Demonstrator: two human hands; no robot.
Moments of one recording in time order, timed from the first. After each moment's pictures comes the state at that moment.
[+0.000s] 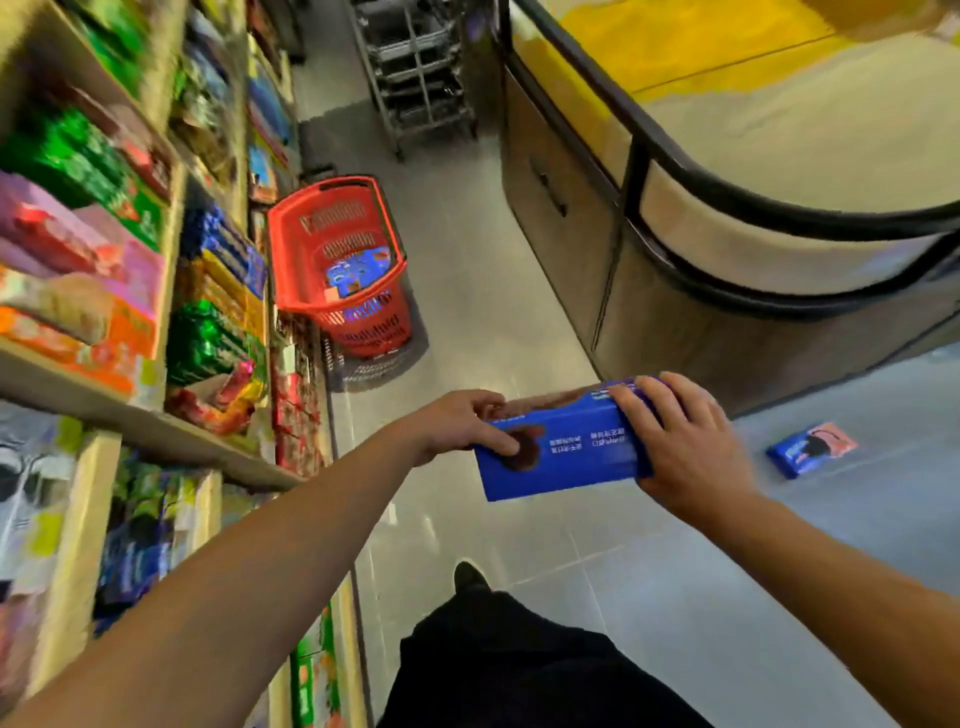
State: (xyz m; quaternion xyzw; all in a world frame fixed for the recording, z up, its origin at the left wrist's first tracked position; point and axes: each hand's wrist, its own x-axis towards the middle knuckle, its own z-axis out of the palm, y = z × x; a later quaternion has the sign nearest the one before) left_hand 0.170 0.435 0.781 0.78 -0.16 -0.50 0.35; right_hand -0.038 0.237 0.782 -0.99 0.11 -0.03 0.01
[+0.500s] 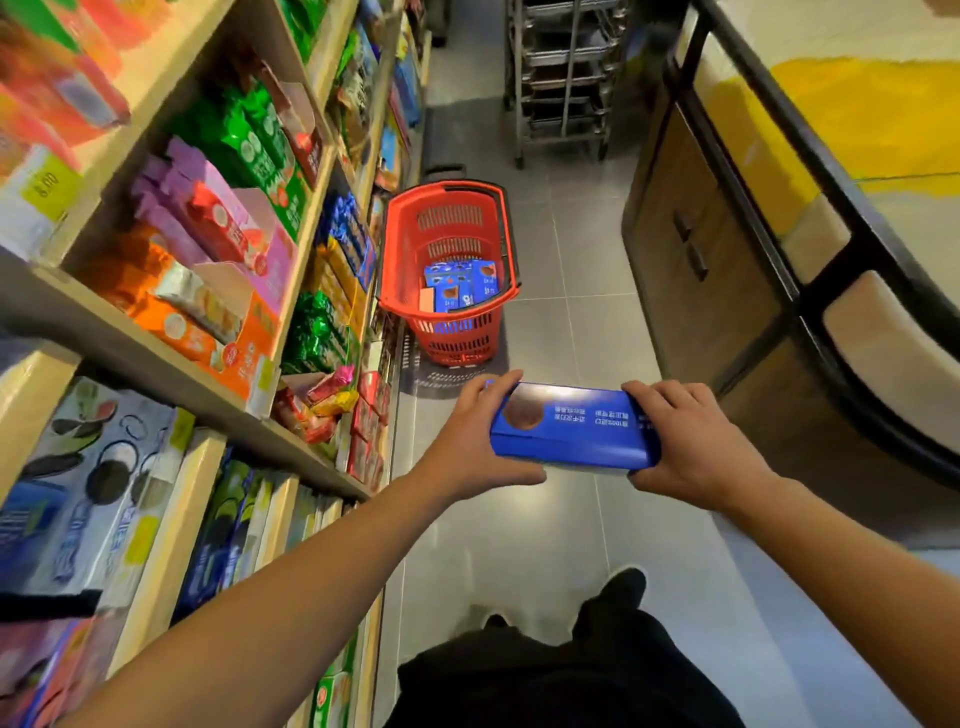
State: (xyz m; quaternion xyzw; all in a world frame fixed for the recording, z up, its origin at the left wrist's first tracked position) left_hand 0.313 0.535 0.774 0.85 -0.24 -0.19 0.42; right_hand 0.217 0.277 0.807 -0.98 0.03 0.09 0.15
